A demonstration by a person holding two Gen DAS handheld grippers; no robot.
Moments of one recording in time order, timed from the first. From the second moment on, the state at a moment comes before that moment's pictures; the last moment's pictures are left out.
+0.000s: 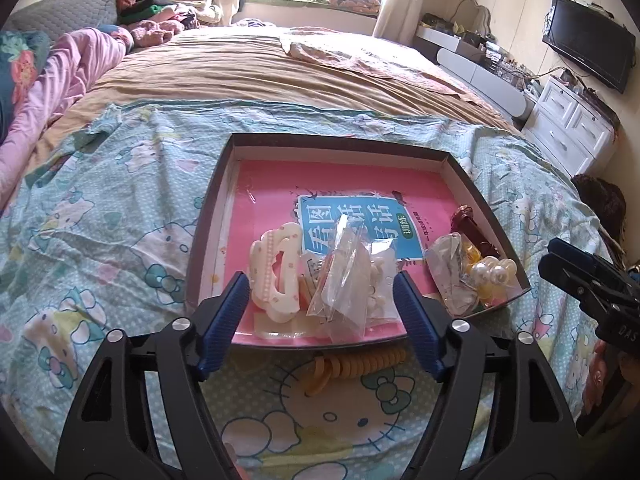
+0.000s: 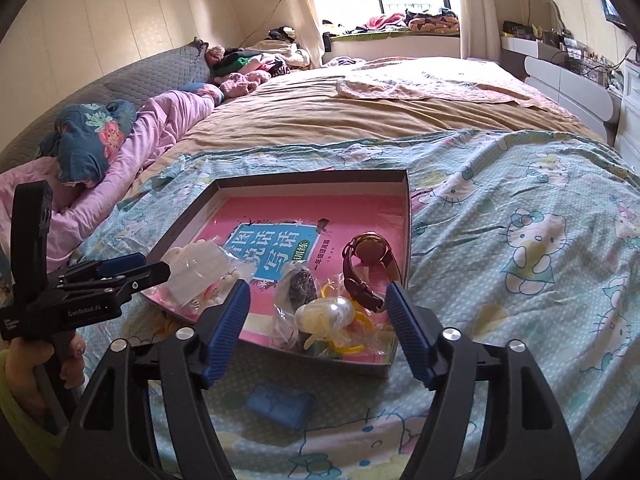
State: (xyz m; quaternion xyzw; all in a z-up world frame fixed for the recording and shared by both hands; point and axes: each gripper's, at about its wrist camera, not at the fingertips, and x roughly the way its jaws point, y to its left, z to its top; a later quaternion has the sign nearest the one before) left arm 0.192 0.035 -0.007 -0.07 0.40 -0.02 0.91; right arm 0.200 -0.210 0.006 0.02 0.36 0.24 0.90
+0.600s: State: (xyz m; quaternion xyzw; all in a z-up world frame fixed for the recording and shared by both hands) left arm 0.152 0.042 -0.004 -0.06 0.41 0.01 0.91; right arm 0.164 -0.207 -0.006 0.01 0.38 0.27 0.88
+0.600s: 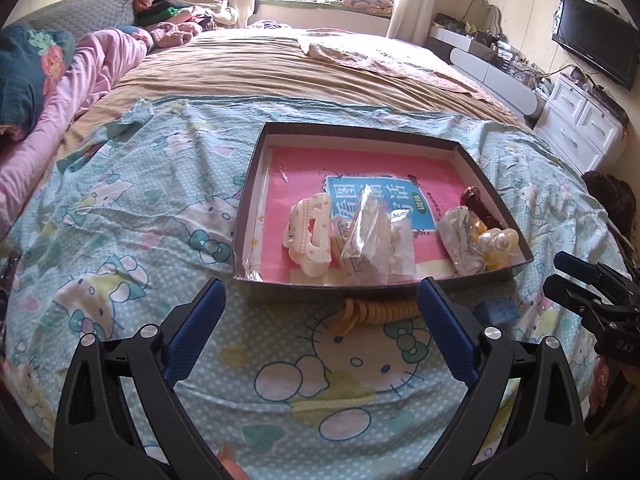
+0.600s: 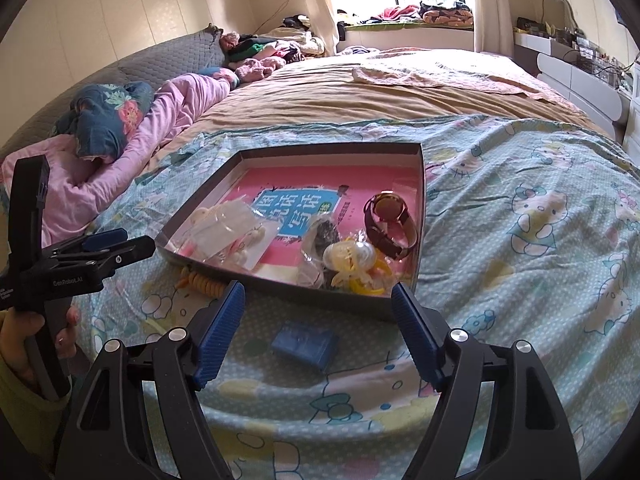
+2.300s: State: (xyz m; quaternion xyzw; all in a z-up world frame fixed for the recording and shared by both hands) left arm 0.190 -0.015 -0.078 -0.02 0.46 0.04 0.89; right arm 0.168 -0.220 -0.054 0.03 0.41 0.26 0.87
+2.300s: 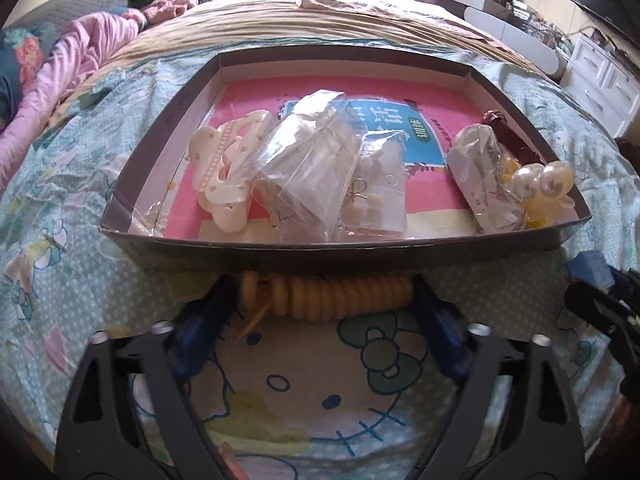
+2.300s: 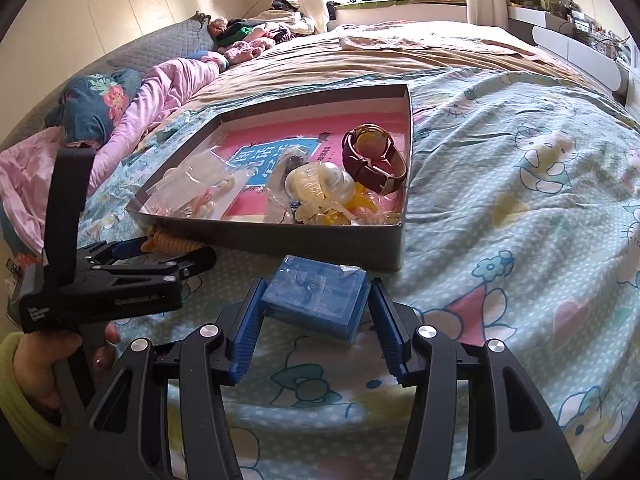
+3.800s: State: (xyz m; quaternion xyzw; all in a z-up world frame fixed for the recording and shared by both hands) left arm 0.180 0.075 -0.009 -0.09 0.39 0.05 0.91; right arm 0.204 -0.152 0.025 -0.02 0.32 0.31 0.89
